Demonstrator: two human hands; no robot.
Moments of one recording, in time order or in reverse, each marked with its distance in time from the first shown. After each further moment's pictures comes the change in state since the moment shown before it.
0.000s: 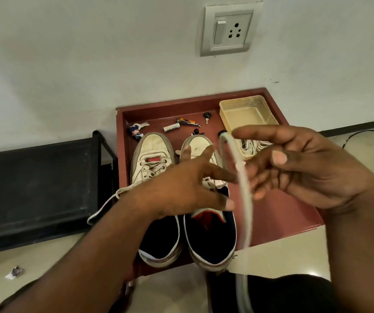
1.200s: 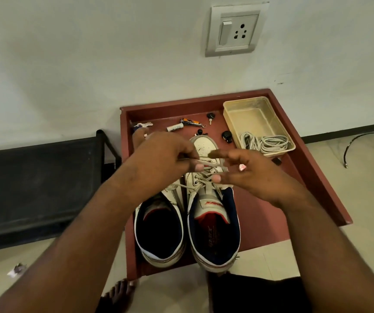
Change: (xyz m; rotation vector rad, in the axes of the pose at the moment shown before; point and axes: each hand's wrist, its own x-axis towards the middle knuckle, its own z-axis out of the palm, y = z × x) left_hand -0.006 -0.002 -0.036 0.451 0.454 -0.012; right_hand 0.045 0.058 -0.004 -0.692 0.401 0.265
